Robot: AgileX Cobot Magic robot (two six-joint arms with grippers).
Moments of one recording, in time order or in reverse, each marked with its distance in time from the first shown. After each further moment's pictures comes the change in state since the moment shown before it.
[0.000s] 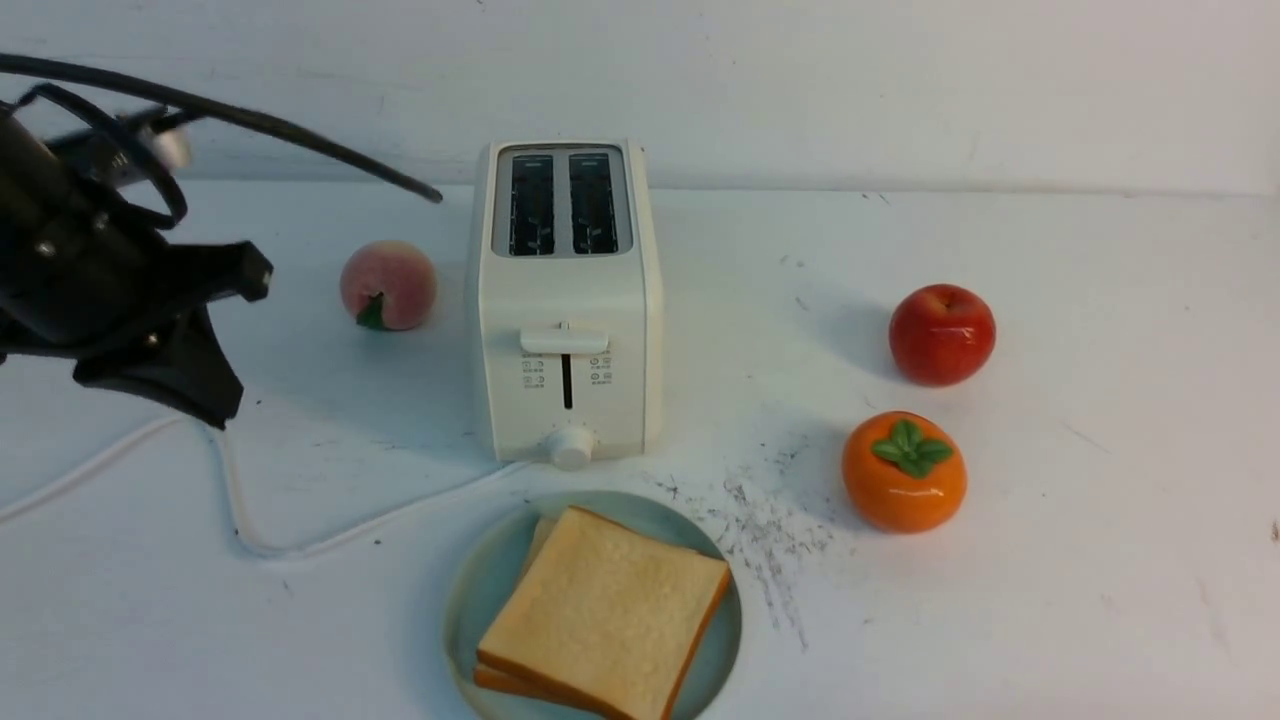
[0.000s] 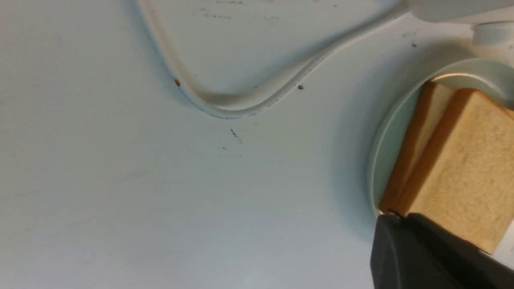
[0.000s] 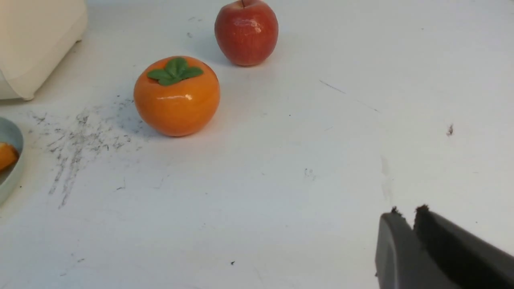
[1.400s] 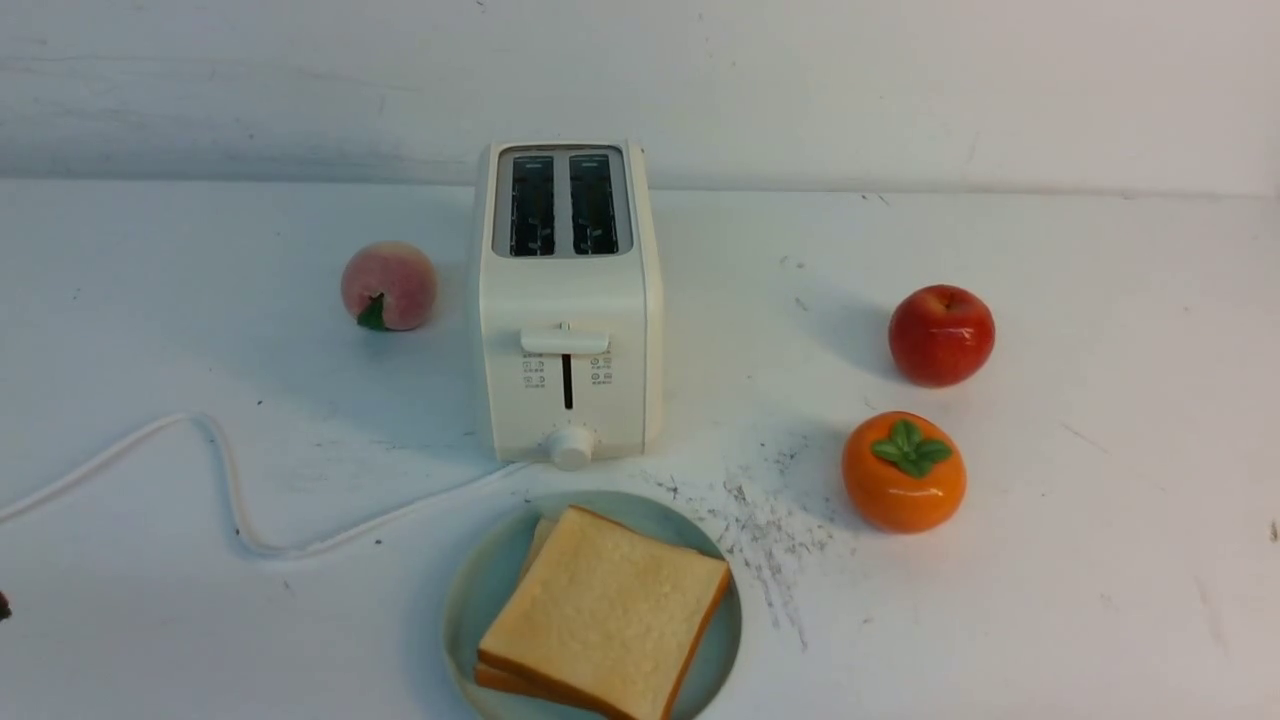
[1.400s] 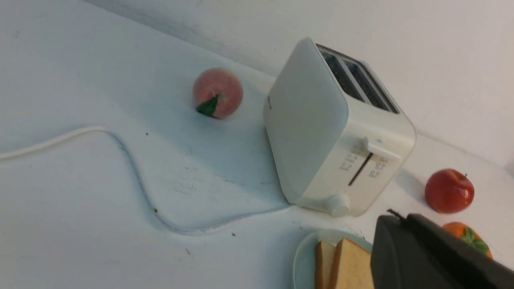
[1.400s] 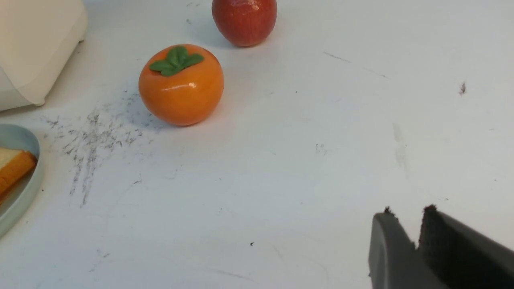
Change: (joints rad) right arm -0.001 0.000 -0.011 0.041 0.075 0.082; left arm 0.000 -1.325 1.053 -0.151 -0.782 -0.045
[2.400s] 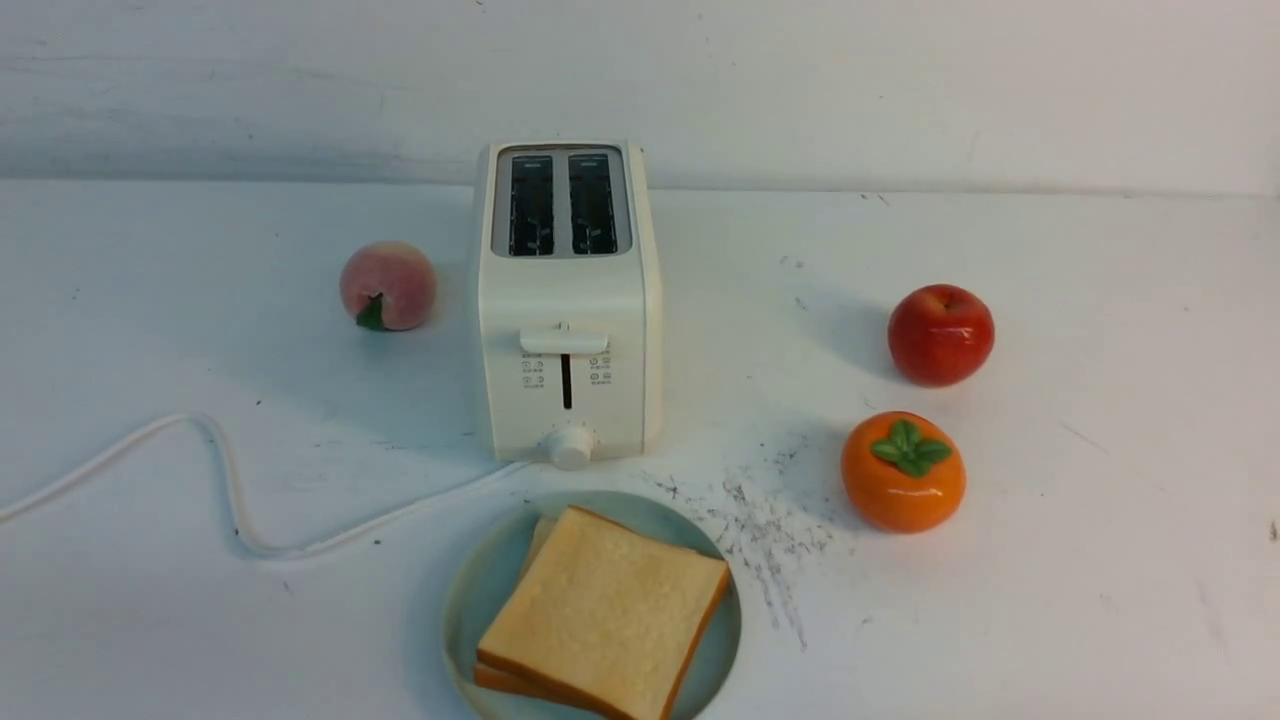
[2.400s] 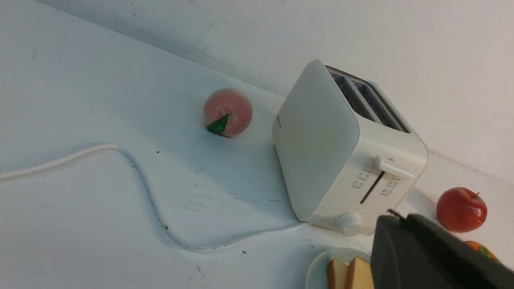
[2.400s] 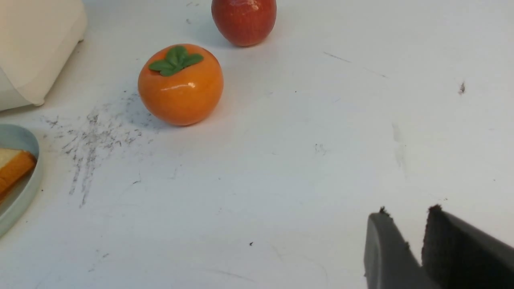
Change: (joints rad) right arm 0.000 0.000 0.000 0.000 0.000 -0.001; left arm 0.000 0.001 0.045 0.012 -0.075 0.009
